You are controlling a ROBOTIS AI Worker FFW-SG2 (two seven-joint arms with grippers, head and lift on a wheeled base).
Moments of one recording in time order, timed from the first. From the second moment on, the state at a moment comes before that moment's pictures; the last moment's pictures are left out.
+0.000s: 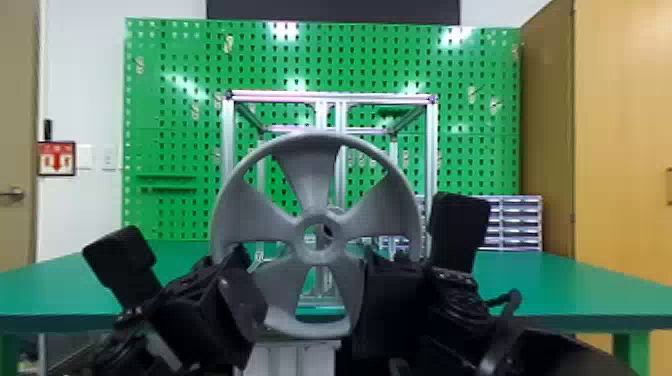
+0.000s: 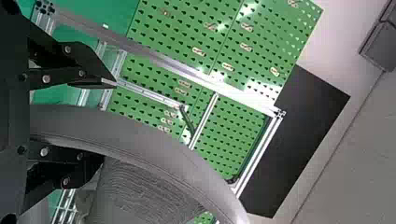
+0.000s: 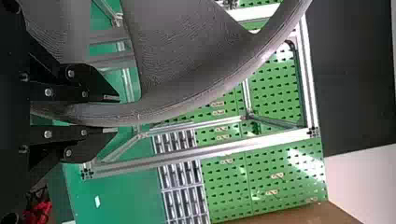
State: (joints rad) left arm -0.54 0.25 -0.24 -1.86 0.74 0.24 0.32; right arm -0.69 -0.13 0.38 -2.01 -0.62 0.73 -0.87
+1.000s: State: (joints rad) left arm -0.57 0.23 -0.28 -1.84 0.75 0.25 0.32; right arm -0.69 -0.13 0.40 -1.99 -0.57 0.71 -0.87
